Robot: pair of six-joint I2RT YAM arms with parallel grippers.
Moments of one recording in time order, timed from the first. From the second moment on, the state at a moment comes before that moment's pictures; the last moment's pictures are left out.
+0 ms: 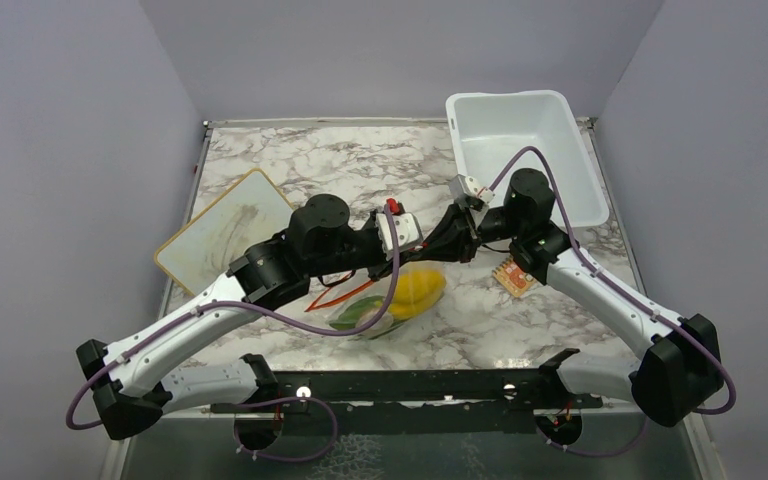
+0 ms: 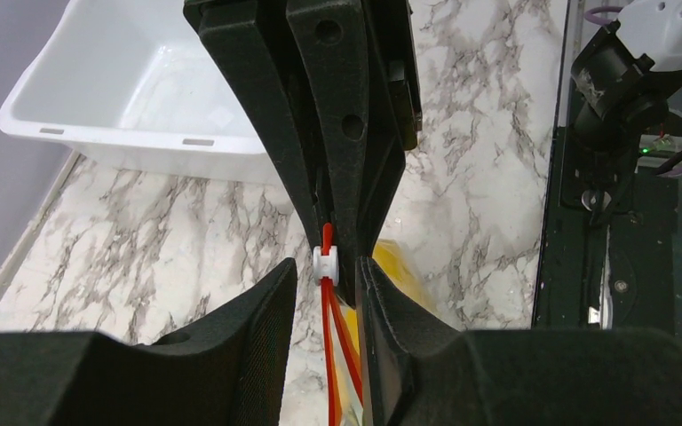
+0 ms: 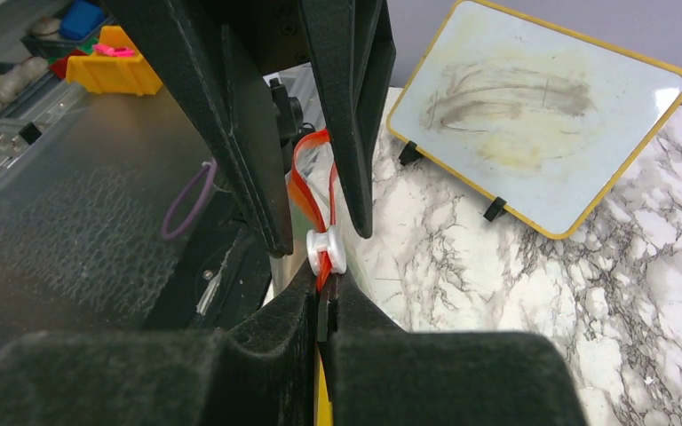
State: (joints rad) left arm -0.96 1.05 1.15 -0.37 0.27 0.27; right arm 0.52 1.21 0.88 0.29 -1.27 -0.02
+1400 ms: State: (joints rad) left arm -0.96 1.04 1.12 -0.45 0.28 0.30; right arm 0.52 1.16 0.79 0.33 -1.25 -0.07
